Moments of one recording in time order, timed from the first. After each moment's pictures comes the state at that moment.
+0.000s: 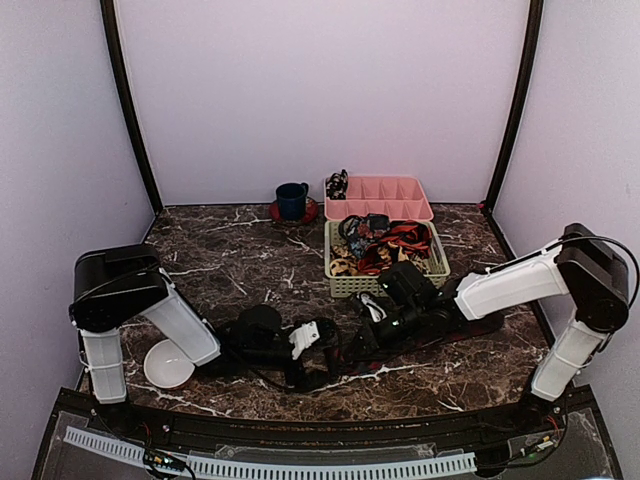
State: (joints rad) left arm -1.04 1.94 0.60 0.83 0.24 0.15; right arm 0.90 1.66 0.78 -0.04 -0.57 0.67
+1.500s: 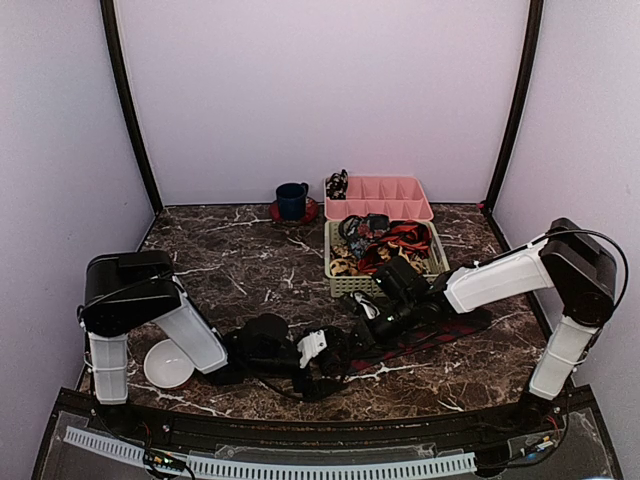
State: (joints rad) left arm -1.09 2.01 0.64 0.91 0.28 0.11; right arm 0.87 1.74 0.86 -0.08 -0.66 0.61
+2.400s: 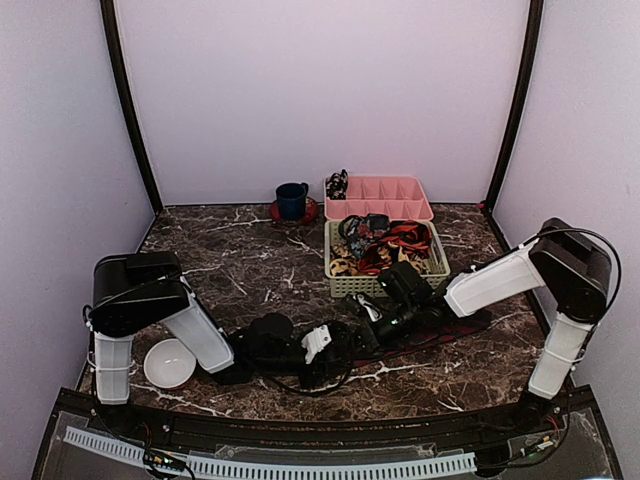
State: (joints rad) left arm -1.10 2.06 0.69 0.93 0.21 0.07; right arm 0.84 1.78 0.81 0.01 -0.69 0.55
